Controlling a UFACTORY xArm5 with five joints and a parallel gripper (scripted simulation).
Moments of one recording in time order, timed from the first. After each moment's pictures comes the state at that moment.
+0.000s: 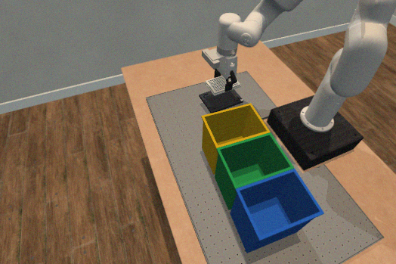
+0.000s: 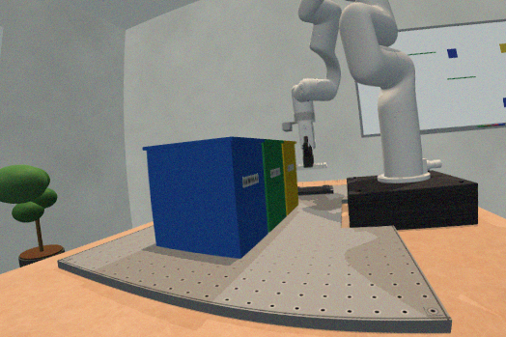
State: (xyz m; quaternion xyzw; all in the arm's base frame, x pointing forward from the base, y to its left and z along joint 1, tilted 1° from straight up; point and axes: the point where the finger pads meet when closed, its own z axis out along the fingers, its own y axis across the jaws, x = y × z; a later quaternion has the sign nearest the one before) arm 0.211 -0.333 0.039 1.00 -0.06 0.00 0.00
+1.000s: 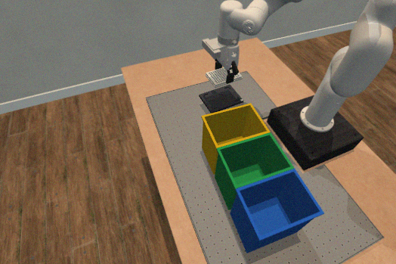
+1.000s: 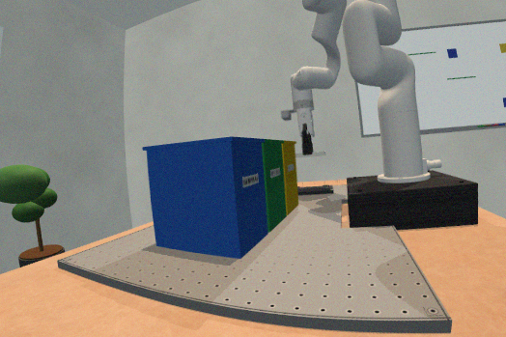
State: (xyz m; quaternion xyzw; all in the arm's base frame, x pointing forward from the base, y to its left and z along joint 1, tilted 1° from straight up) arm 0.210 -0.333 0.082 1.00 -0.06 0.00 0.00
